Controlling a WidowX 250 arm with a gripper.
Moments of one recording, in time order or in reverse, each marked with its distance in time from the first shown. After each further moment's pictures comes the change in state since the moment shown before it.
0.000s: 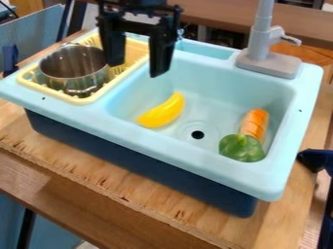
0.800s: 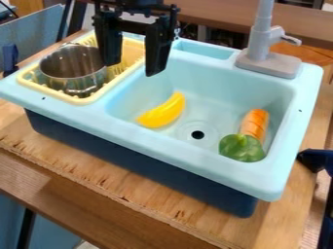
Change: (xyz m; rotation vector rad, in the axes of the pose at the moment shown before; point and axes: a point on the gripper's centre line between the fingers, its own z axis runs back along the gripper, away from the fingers) arm -0.001 0.001 0.000 -0.004 0.009 0.006
